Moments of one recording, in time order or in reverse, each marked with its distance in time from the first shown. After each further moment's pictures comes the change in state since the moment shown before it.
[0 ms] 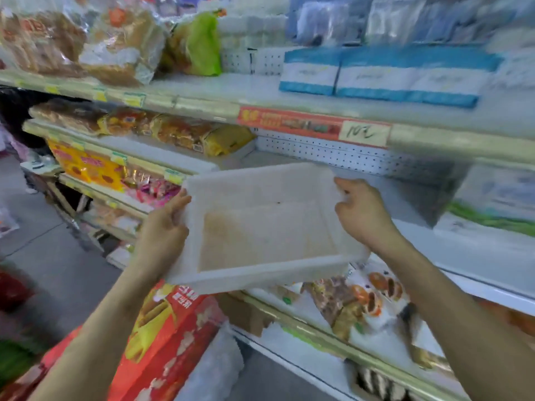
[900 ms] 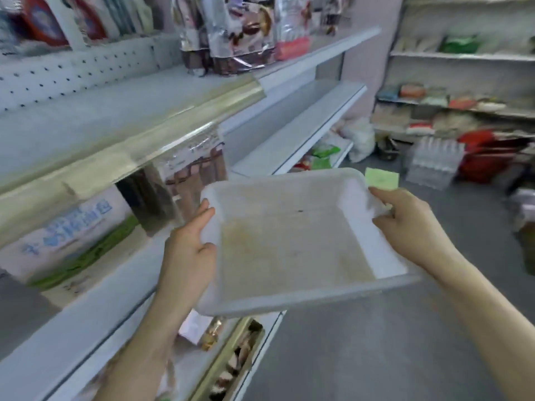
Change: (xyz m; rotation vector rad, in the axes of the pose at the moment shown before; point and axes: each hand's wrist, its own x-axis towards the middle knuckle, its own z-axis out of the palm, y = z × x) left_hand -0.187 0.363 0.412 -0.345 -1.142 0.878; right_hand -0.434 0.196 -0.289 -0.362 0.864 1.155
